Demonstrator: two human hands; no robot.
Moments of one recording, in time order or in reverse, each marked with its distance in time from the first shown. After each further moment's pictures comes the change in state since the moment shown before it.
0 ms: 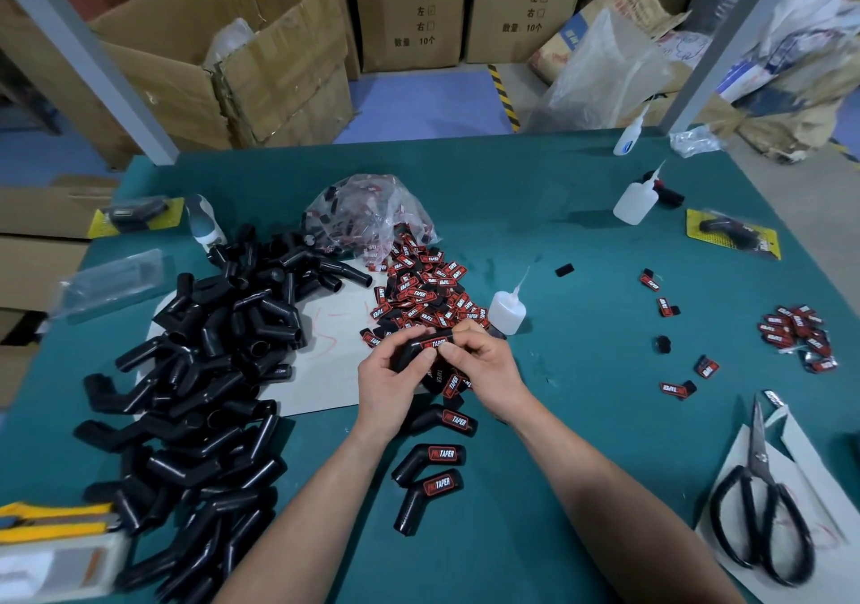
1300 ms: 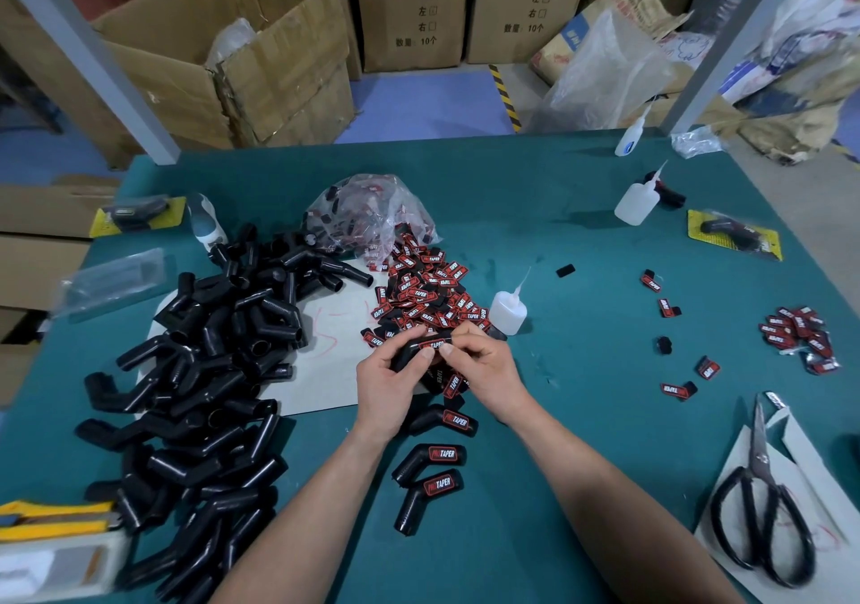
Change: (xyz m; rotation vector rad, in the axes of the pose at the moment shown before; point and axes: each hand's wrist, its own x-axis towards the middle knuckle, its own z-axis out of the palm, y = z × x) left_hand 0.000 0.001 0.000 0.040 -0.004 -0.016; right_hand -0.001 0.004 0.002 -0.022 0.016 -0.031
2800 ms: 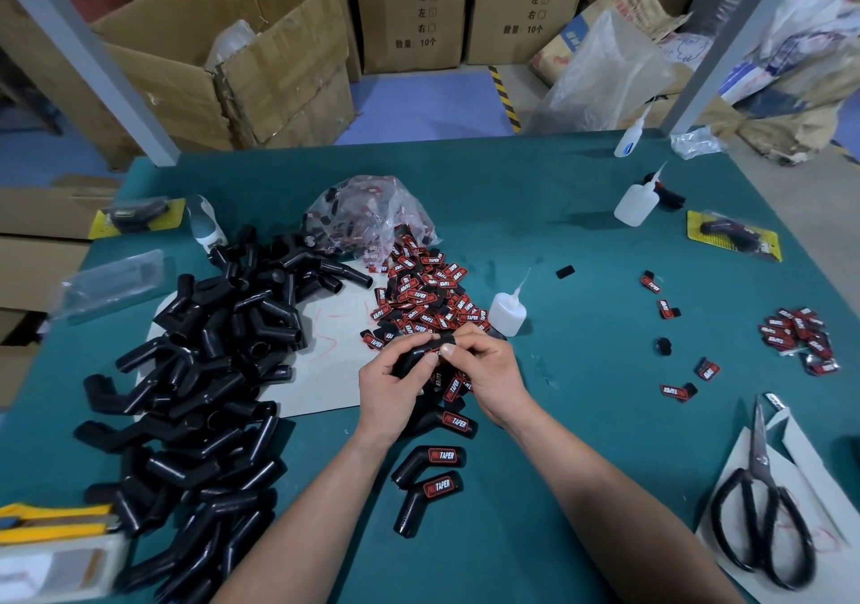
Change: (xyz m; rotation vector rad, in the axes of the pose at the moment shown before) left_hand -0.004 0.000 0.002 0.025 0.012 0.105; right_hand -0.002 -0.007 0.003 0.236 0.036 0.076
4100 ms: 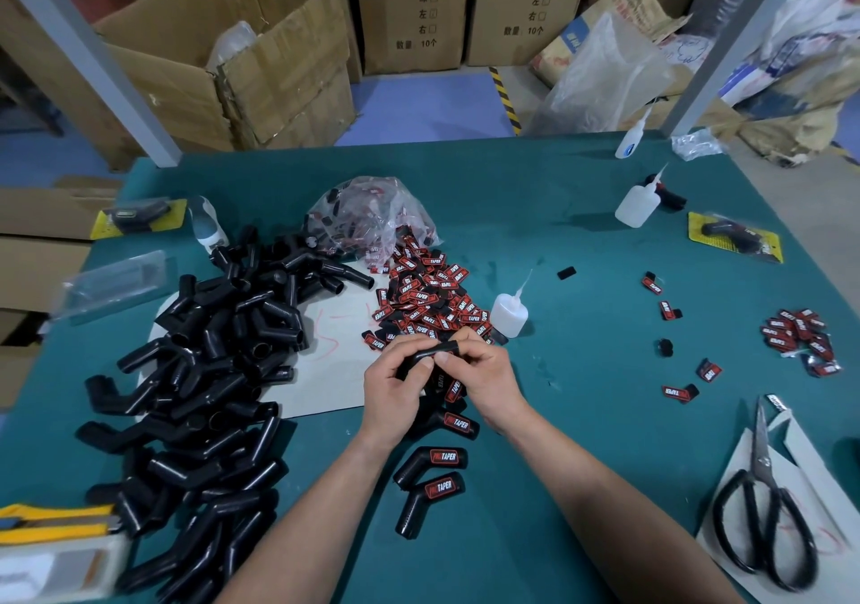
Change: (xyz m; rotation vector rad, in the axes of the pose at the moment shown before) left_hand 0.001 -0.006 -0.001 0.026 -0.056 0.099; right_hand -0.004 0.006 0.004 -0.110 0.009 0.009
